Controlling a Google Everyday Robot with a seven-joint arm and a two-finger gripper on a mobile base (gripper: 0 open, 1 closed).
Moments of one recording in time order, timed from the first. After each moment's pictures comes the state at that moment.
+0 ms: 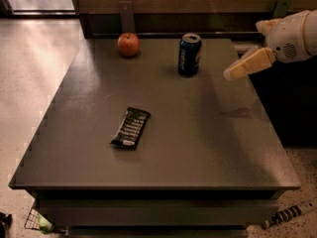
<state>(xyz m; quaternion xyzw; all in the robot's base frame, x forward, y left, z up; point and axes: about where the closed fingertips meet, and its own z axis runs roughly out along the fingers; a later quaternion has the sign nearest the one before) 0.608 -0.214 0.949 -0.44 0.76 0.10 0.46</state>
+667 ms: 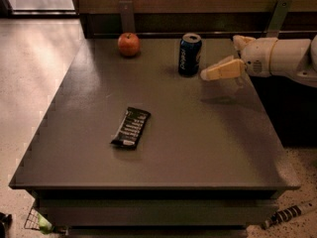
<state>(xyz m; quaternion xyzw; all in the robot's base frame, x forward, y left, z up) 0.660 -0.180 0.902 -0.38 0.72 0.20 0.54</state>
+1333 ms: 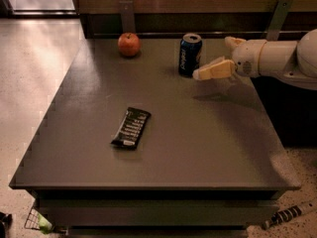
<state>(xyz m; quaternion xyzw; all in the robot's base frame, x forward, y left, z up) 0.674 -0.165 0.892 -0.38 0.72 0.21 0.55</state>
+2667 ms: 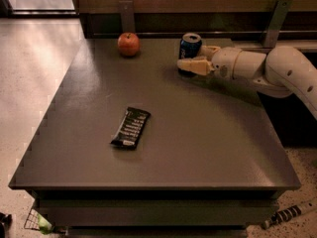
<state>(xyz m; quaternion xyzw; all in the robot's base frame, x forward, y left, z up) 0.721 -0.122 0.866 -0.34 0.68 0.28 0.58</state>
